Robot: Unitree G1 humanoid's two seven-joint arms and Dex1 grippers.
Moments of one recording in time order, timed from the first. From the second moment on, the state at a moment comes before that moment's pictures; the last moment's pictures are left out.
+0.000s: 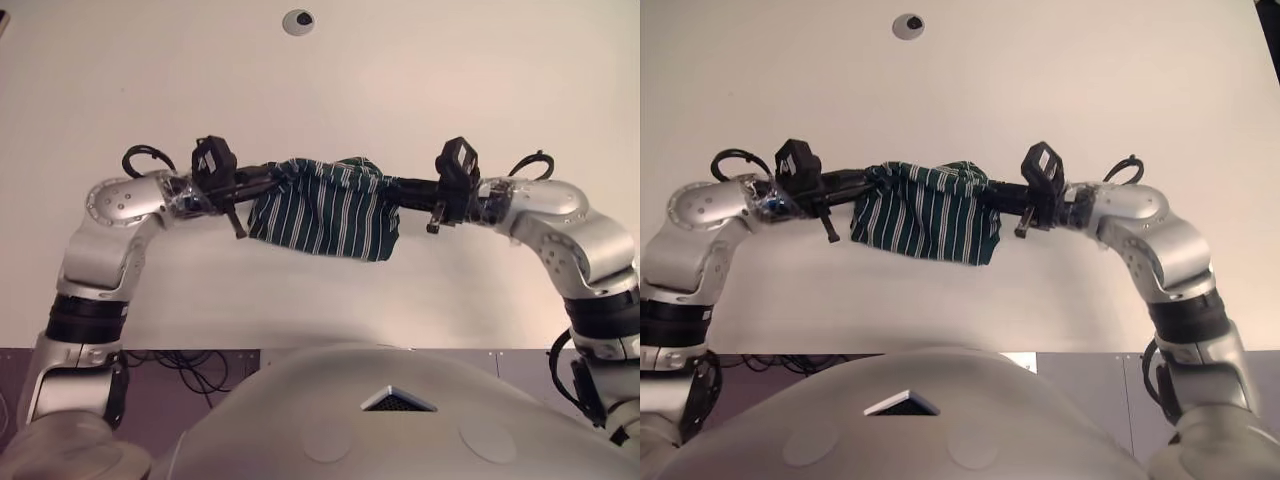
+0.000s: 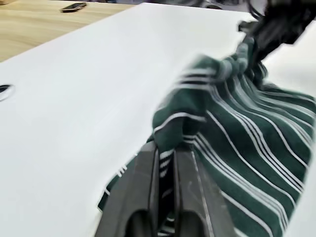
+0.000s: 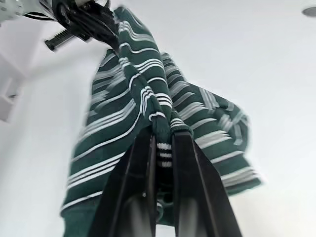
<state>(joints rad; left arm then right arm) -0.07 0.69 -0.13 -0.14 -0.41 0.31 -0.89 -0.14 -0.66 0.24 -0.23 0.54 0.62 0.80</state>
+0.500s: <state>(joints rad) -0.25 0.49 -0.15 0.23 -0.22 0.29 -0.72 -0.29 -0.47 0.21 0.11 0.45 0.66 0.76</state>
